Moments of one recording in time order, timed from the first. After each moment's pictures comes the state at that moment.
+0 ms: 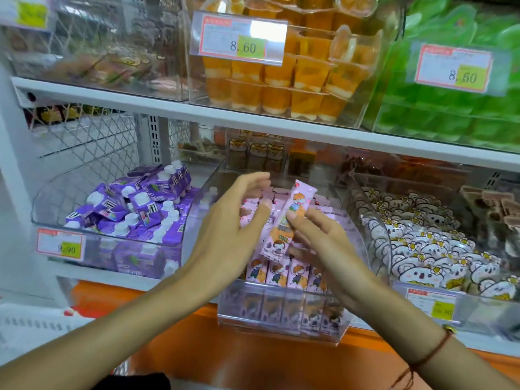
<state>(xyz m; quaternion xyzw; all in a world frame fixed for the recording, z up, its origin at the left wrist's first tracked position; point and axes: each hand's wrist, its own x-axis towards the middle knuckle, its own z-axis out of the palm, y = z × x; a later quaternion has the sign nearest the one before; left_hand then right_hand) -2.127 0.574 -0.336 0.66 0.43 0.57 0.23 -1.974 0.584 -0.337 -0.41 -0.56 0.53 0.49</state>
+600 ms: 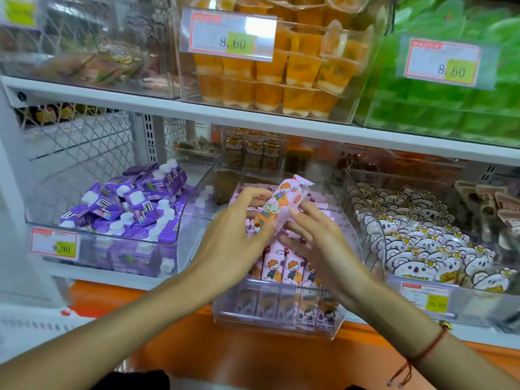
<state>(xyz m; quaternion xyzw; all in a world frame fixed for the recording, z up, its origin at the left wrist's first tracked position) -2.120 0.577 -0.349 0.70 0.46 0.50 0.22 -1.966 0.587 -0.343 -0.36 -0.56 0.56 0.49</state>
